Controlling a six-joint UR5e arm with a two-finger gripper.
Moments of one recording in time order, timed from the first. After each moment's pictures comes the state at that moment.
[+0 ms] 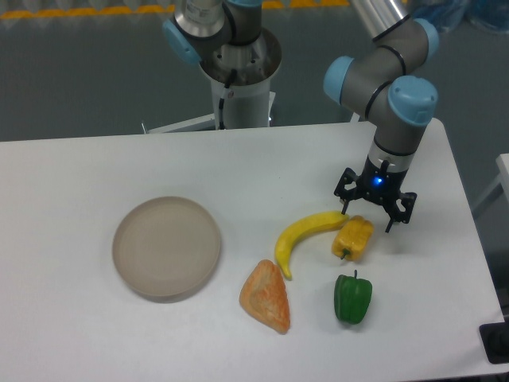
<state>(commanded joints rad) 2.50 -1.91 -1.80 -0.84 1.32 1.22</state>
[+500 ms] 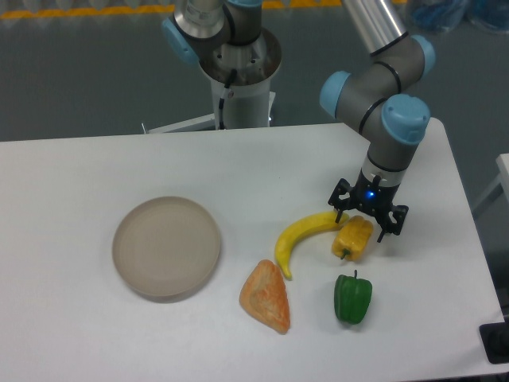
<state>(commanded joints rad) 2.47 -1.95 -1.79 -0.84 1.34 1.21</state>
